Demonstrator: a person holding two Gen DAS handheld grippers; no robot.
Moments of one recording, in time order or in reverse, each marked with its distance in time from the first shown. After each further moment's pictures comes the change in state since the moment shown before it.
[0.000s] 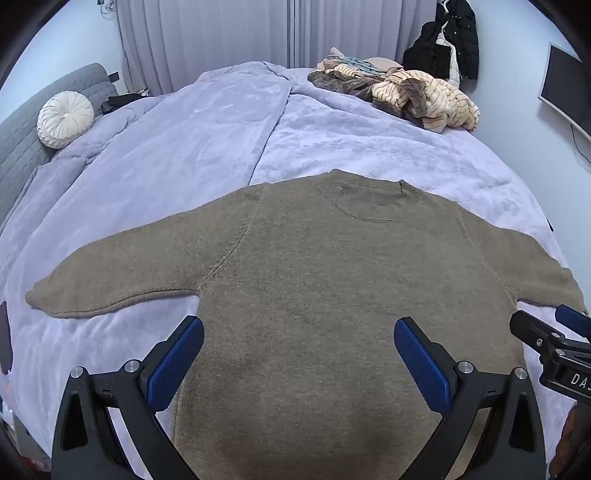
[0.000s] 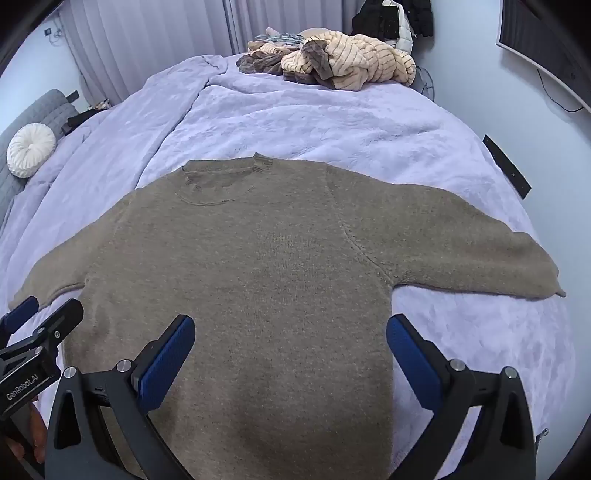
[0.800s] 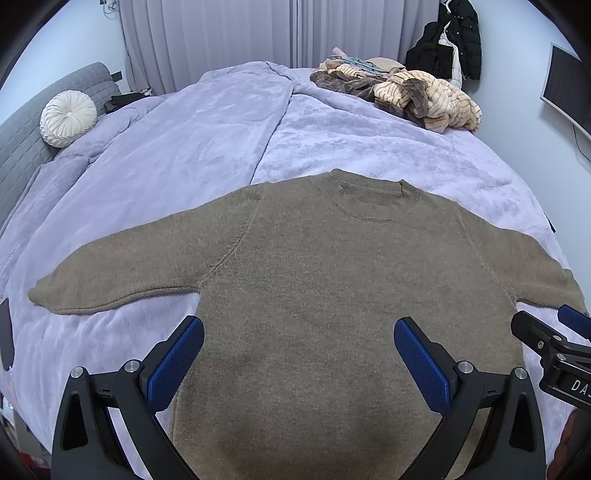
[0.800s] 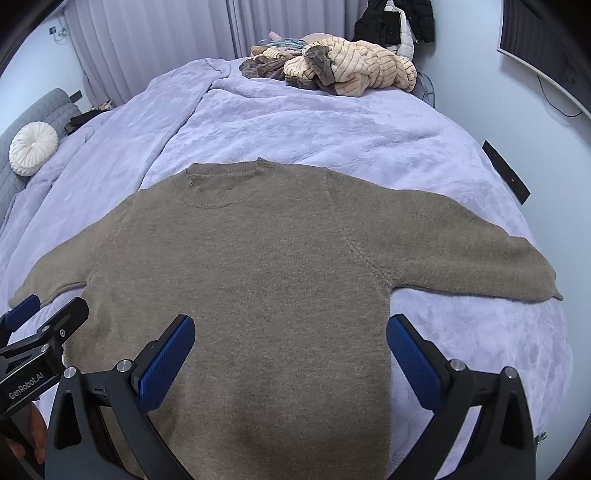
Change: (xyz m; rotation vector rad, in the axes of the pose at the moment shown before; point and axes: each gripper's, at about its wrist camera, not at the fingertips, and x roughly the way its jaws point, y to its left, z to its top) left arm 0.000 -0.001 -0.003 -0.009 -0.007 0.011; right arm -0.004 -0.025 0.014 -0.003 -0.019 0.001
